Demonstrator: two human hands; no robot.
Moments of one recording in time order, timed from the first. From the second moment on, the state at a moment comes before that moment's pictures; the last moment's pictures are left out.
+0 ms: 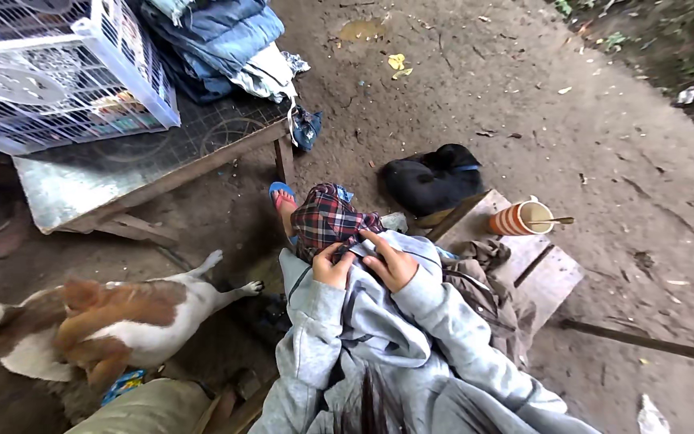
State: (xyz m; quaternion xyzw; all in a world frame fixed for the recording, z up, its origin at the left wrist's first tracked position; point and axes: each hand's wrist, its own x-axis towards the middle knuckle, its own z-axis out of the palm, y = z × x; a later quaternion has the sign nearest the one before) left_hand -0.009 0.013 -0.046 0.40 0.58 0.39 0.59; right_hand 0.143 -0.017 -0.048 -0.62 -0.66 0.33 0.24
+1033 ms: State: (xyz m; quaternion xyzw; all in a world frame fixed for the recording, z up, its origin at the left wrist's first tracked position) left_hand -0.015 0.015 -0.043 0.37 0.55 0.40 0.63; right_hand 0.149 -0.029 -0.056 -0.59 -0.68 0.32 0.29
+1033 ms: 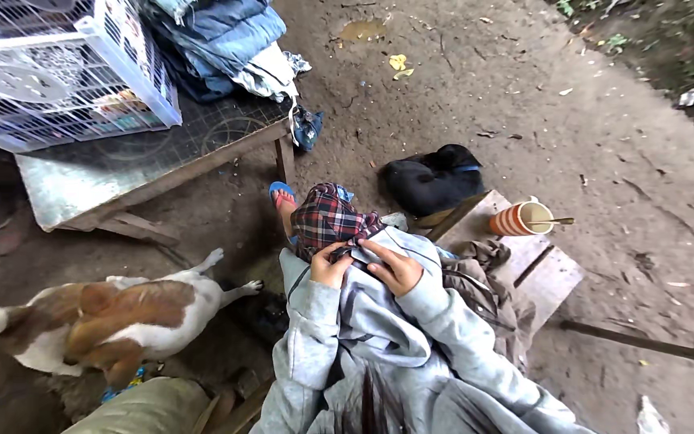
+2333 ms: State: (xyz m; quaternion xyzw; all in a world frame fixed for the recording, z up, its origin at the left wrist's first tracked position) left_hand -0.010 0.013 -0.044 0.40 0.57 0.39 0.60; right_hand 0.158 -0.020 -0.067 -0.55 -0.69 0.35 0.33
